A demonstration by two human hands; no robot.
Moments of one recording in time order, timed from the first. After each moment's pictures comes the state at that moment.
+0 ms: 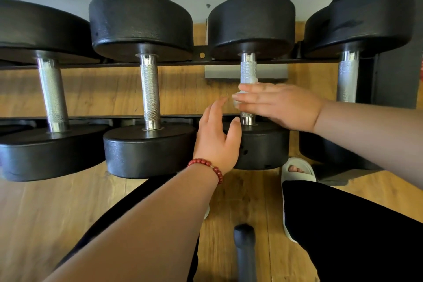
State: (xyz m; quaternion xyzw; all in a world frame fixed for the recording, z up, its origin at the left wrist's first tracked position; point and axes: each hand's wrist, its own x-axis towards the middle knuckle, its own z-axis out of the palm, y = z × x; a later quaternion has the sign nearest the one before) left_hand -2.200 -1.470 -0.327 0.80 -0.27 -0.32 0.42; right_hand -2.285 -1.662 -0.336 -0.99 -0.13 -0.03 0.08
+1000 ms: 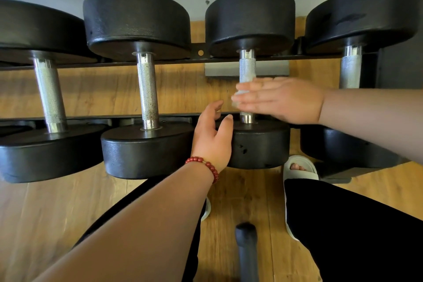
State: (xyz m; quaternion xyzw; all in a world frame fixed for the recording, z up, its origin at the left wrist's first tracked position) left_hand -2.196 -1.470 -0.333 0.78 -0.18 -0.37 0.48; right_hand -2.279 -1.673 -0.330 -0.98 -0.18 0.00 0.08
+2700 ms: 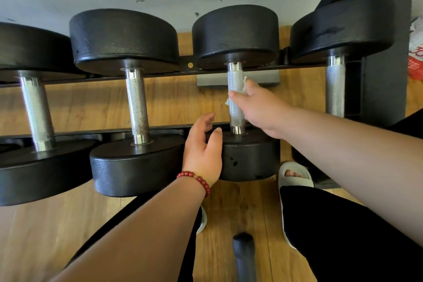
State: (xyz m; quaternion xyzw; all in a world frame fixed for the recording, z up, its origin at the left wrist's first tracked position) left_hand -2.198 -1.471 -0.336 0.78 -0.19 -0.35 0.48; right_hand -2.241 -1.621 -0.315 -0.70 0.43 0.03 0.57
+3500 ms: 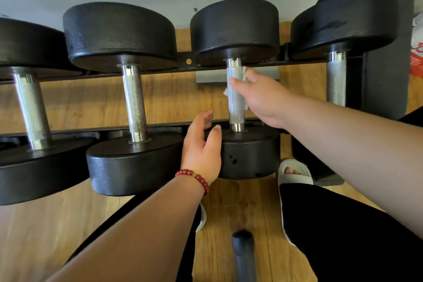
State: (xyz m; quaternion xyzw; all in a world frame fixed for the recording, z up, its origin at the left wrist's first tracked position) left_hand -2.199 -1.472 -0.333 0.78 -0.18 -0.36 0.48; right_hand -2.237 -1.631 -0.313 -0.65 0.42 0.02 0.63
